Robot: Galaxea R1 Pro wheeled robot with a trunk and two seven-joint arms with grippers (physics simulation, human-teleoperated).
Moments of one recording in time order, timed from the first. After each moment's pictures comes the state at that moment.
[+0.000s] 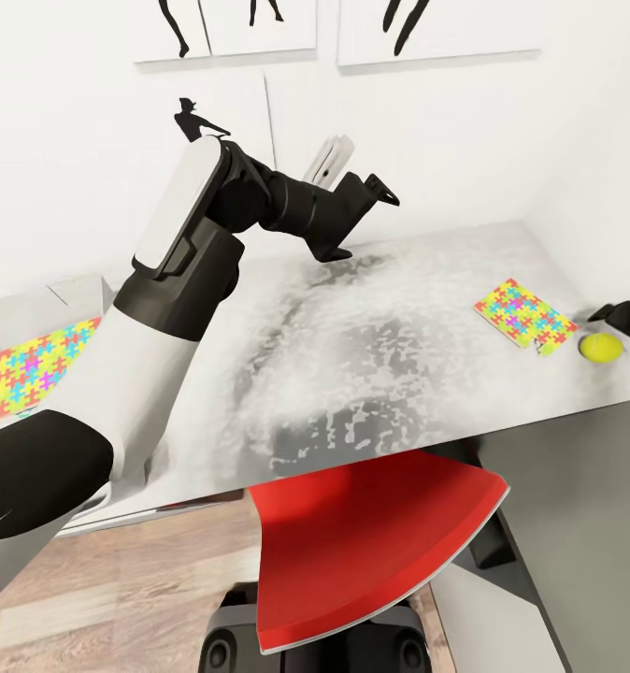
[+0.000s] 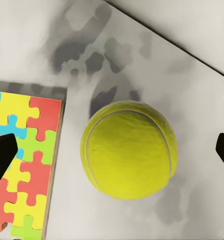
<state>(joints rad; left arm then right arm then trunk) -1.55 -0.16 -0.47 -1.22 1.98 0.59 1.05 -1.50 -0.59 -0.11 -0.43 -0.62 0.85 -0.29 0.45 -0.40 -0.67</state>
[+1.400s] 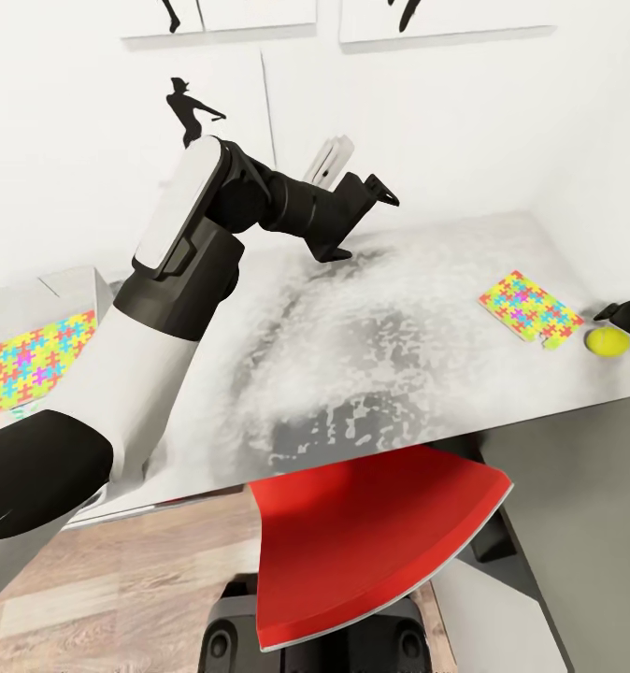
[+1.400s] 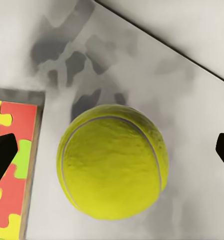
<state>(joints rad) -1.55 -0.16 -0.47 -1.22 1.98 0.59 1.05 -1.50 -0.60 -0.11 -0.43 -0.62 0.82 -0.31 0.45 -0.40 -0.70</state>
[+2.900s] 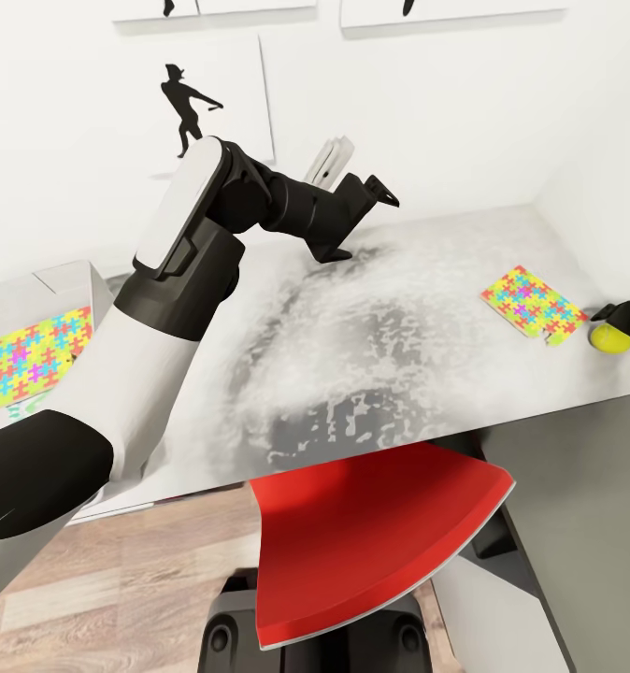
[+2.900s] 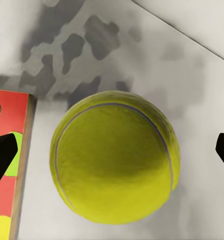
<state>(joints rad) -1.55 -0.16 -0.47 -1.21 1.98 0.59 1.05 -1.49 -0.59 -0.11 -0.43 -0.62 0.82 -0.31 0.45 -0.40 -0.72</state>
